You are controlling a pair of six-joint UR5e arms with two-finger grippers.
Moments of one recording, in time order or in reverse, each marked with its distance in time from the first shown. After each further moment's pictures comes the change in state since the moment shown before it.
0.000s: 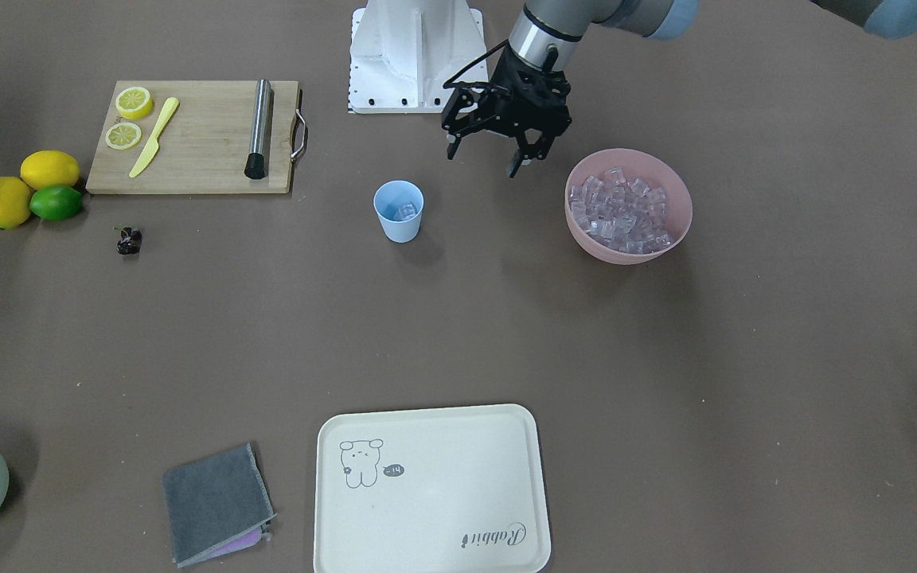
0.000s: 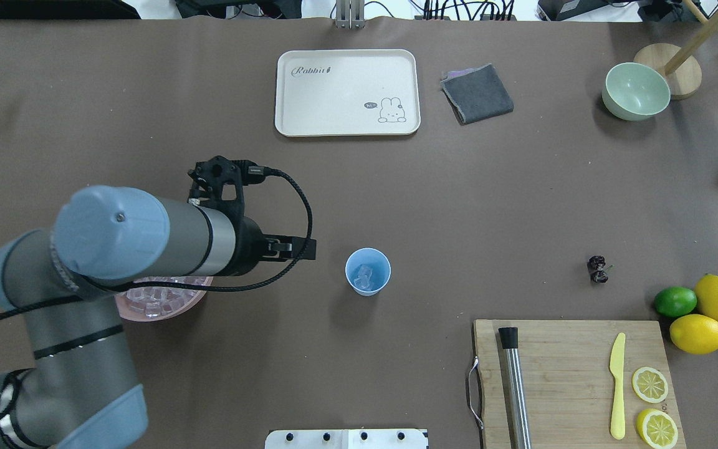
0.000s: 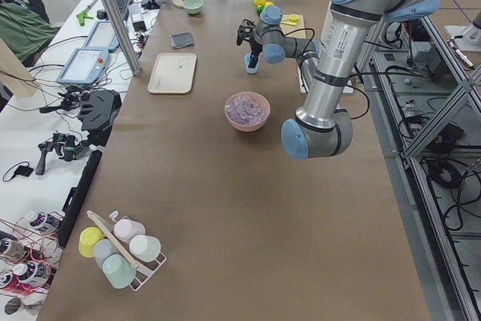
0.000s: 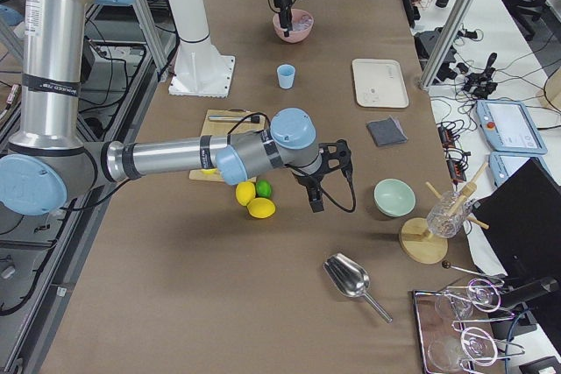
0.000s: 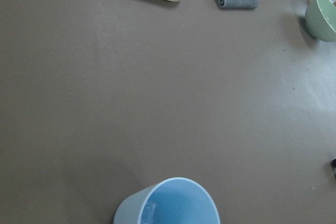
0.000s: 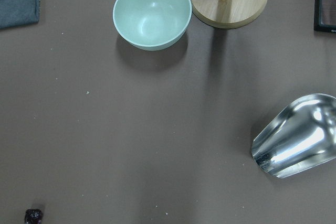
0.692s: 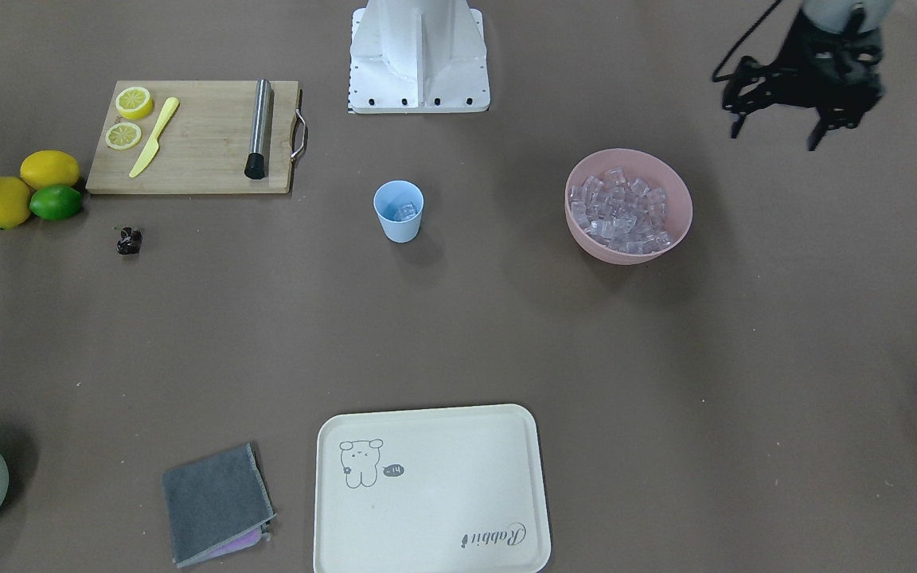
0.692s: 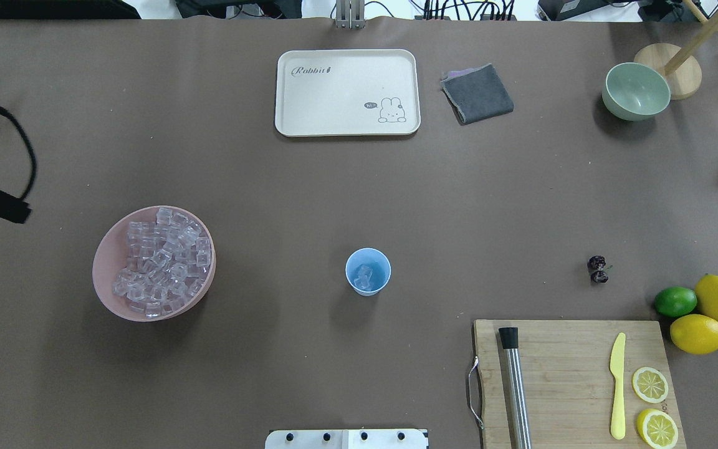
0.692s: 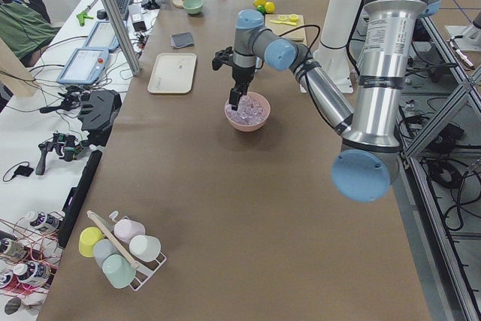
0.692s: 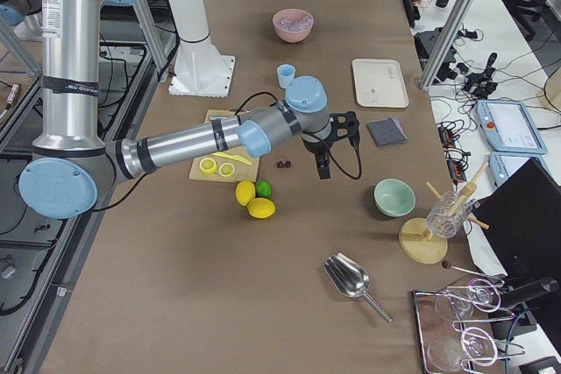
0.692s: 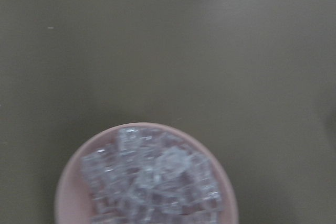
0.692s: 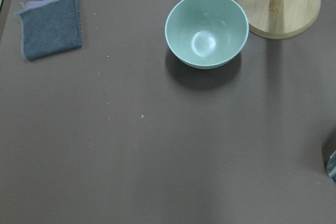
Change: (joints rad) left arm -0.571 0.427 -0.225 0.395 -0.316 0.893; right arm -0.190 0.097 0.090 -0.002 -0.077 0.332
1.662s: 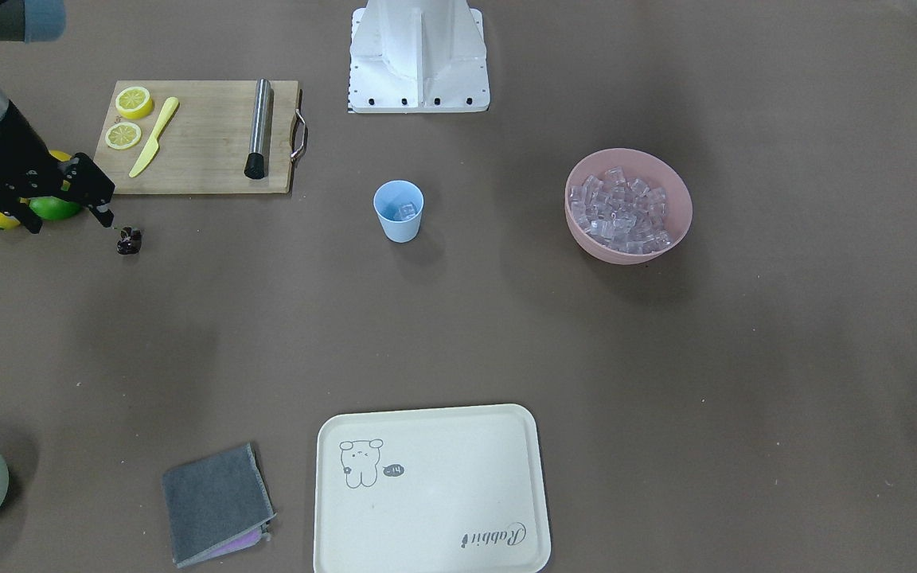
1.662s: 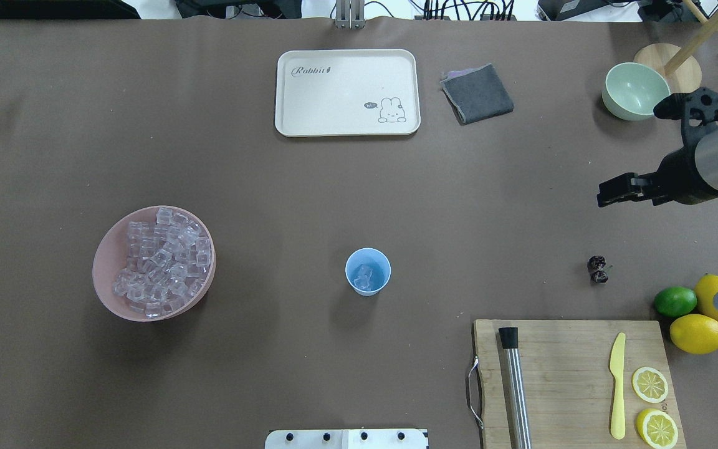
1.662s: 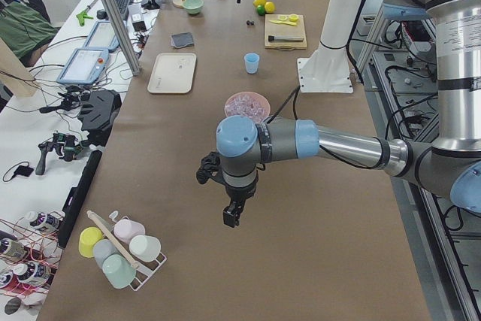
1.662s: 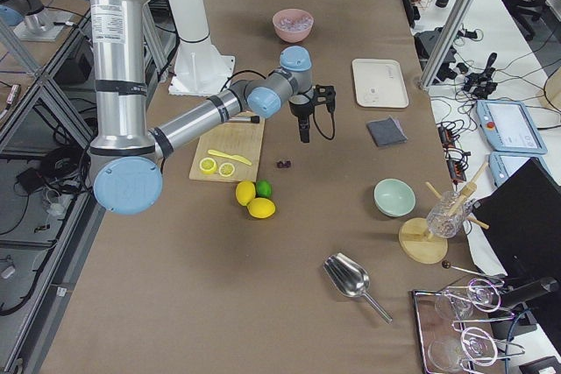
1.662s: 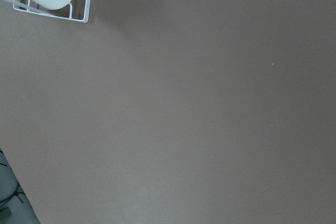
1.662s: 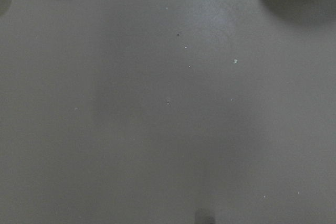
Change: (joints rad) left arm -0.628 0.191 0.370 0.050 -0.191 0.884; right arm -0.442 0.037 0.087 -0.045 -0.277 0.336
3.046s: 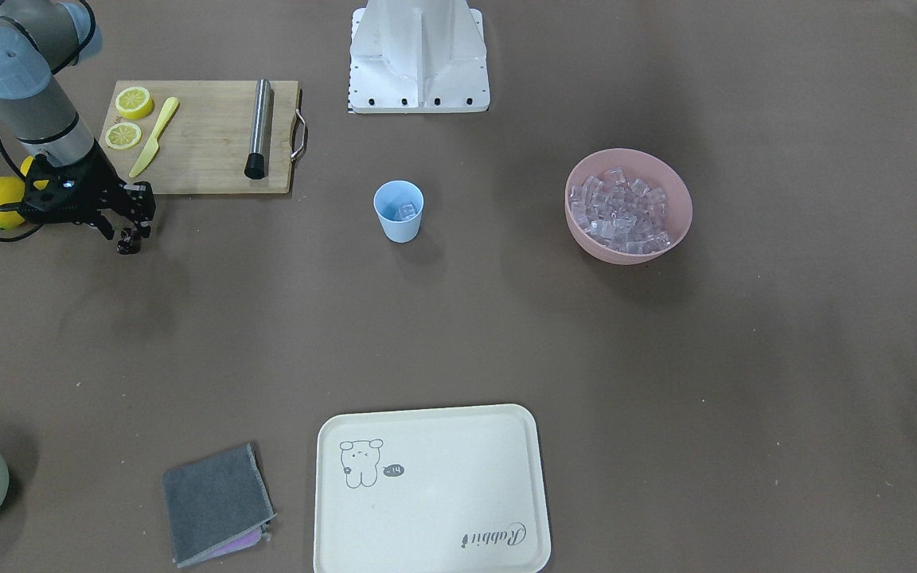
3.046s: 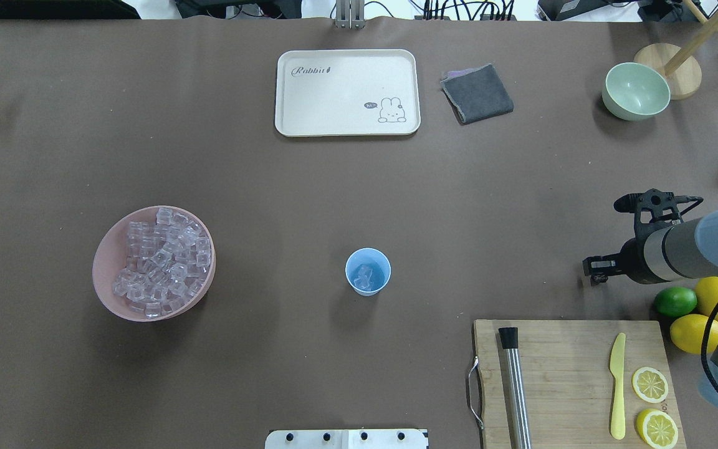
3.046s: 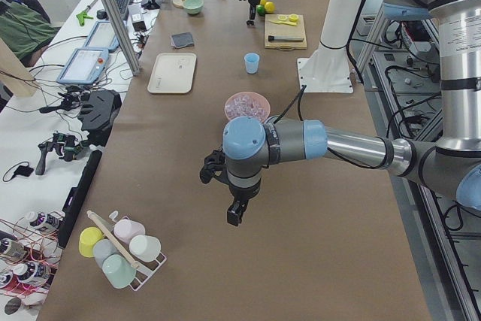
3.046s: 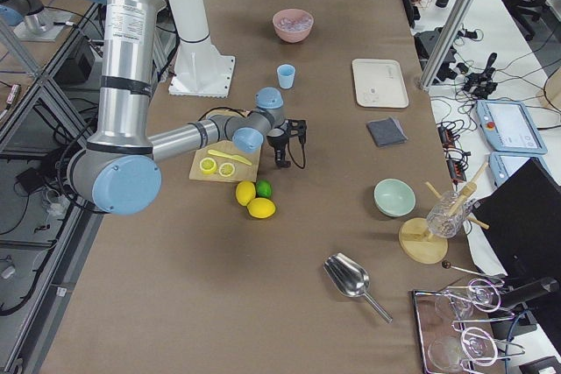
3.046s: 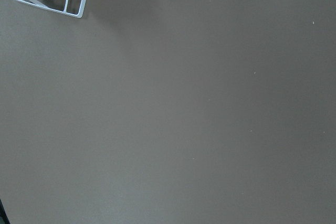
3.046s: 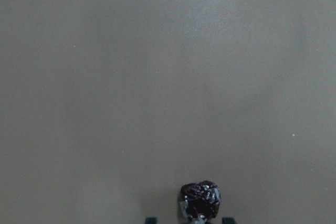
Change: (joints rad) left arm -0.020 0.011 -0.018 -0.001 -0.031 0.001; right arm -0.251 -0.113 -0.151 0.295 -0.192 0.206
